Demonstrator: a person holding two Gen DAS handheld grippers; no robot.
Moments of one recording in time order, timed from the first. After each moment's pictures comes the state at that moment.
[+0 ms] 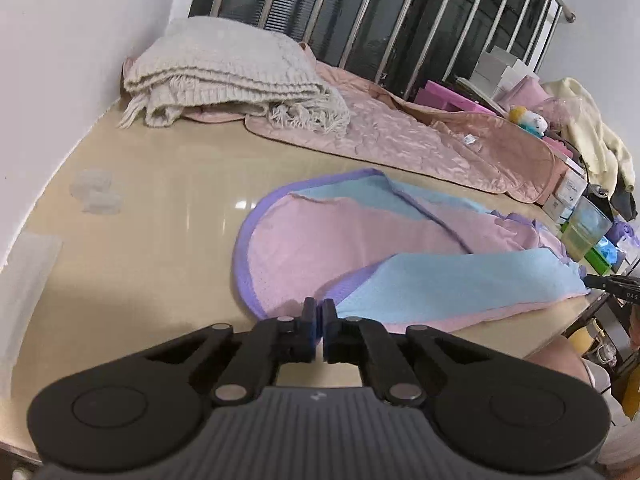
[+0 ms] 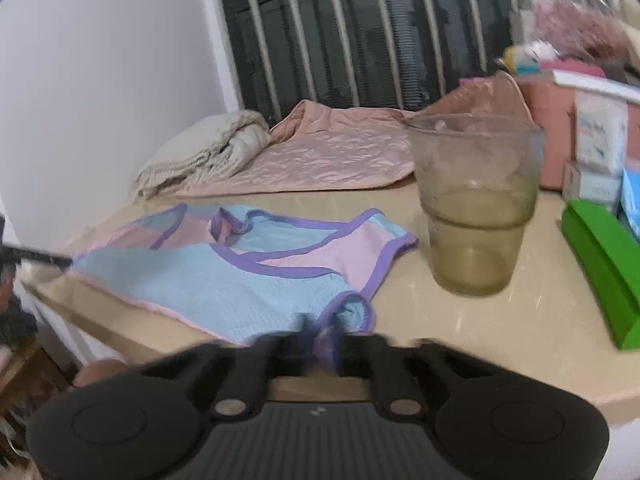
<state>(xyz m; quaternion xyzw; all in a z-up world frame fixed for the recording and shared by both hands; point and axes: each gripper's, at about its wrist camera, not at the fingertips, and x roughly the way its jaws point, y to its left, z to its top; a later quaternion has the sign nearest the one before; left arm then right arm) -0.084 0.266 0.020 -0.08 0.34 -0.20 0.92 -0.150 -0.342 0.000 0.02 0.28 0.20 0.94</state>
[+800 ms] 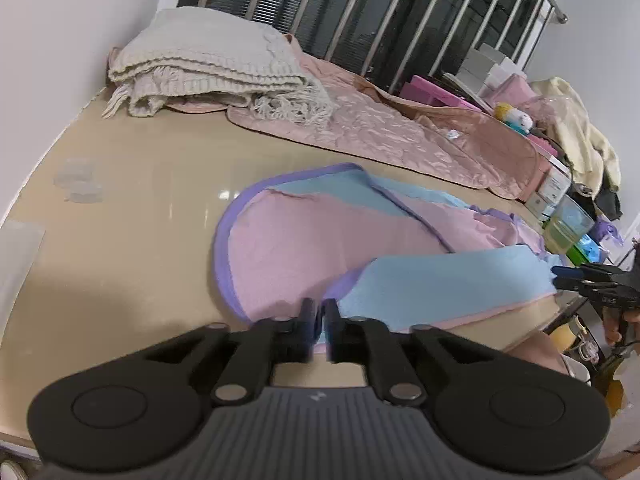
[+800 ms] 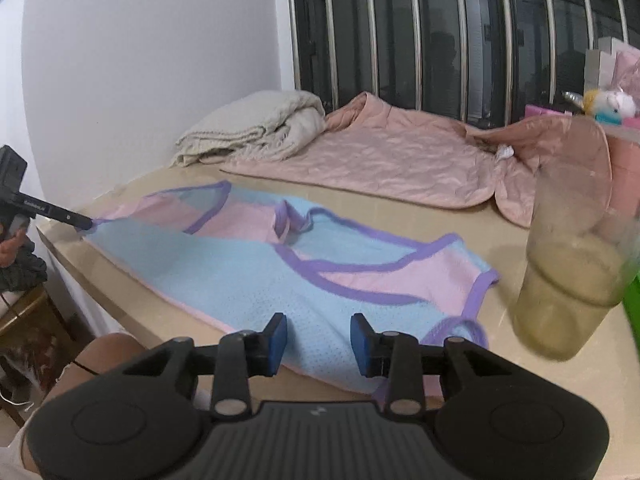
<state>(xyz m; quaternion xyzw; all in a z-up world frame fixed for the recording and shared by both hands) -0.088 0.261 0.022 -0.09 0.35 -0.22 0.90 -0.130 -0.289 0.004 -0.04 0.28 0.25 0.92</state>
